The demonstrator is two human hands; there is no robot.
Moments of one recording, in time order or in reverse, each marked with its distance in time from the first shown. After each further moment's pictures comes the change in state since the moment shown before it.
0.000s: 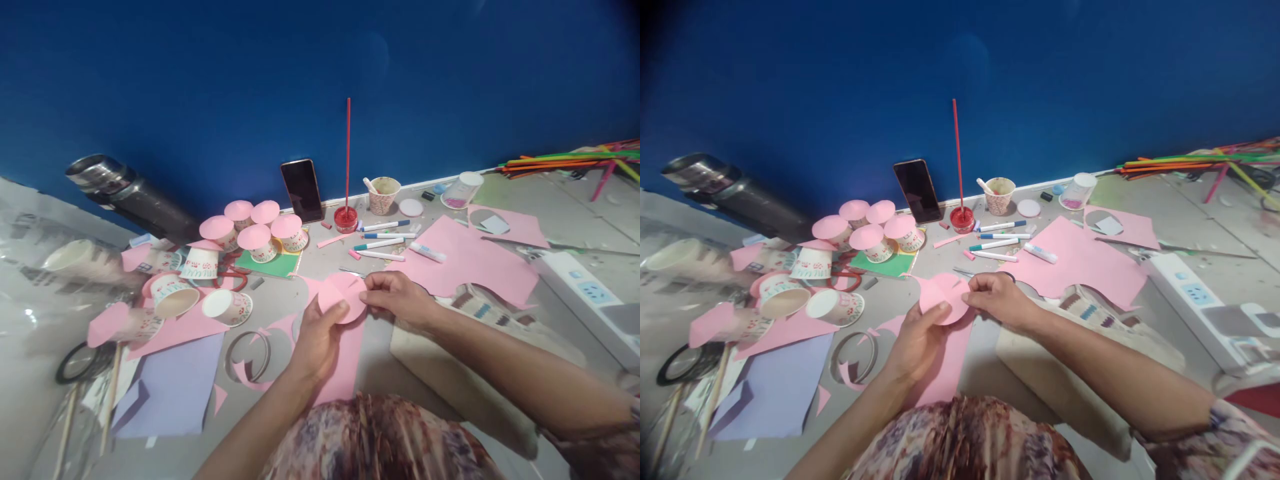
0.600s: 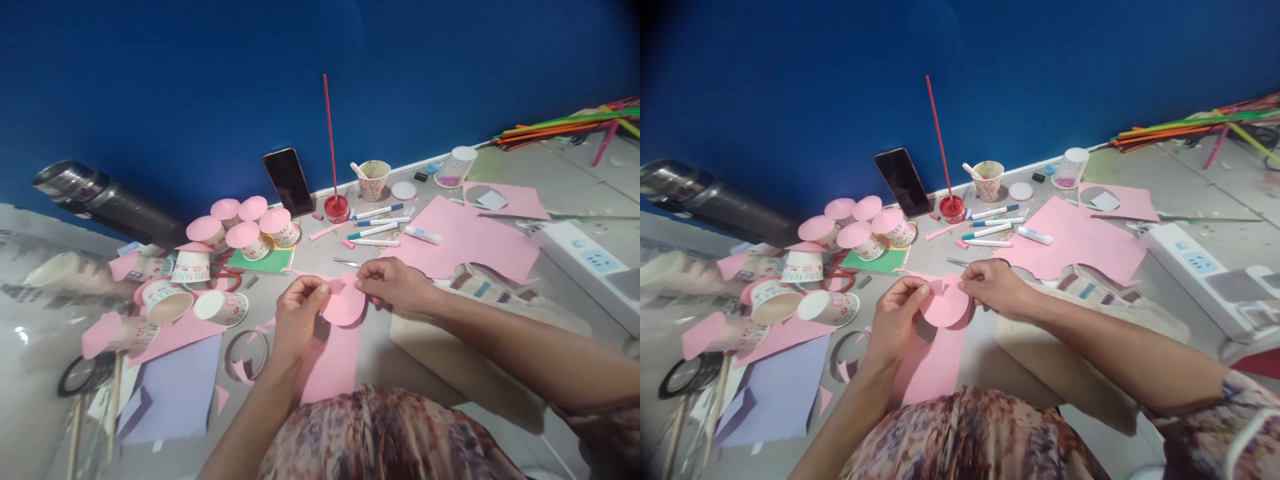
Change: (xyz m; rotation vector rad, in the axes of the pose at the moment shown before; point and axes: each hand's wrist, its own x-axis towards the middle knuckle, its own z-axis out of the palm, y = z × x) left_hand 0.012 0.018 -0.021 0.505 0.056 0.254; right_hand -0.006 -0.013 -0.001 -0.230 0.067 0.084
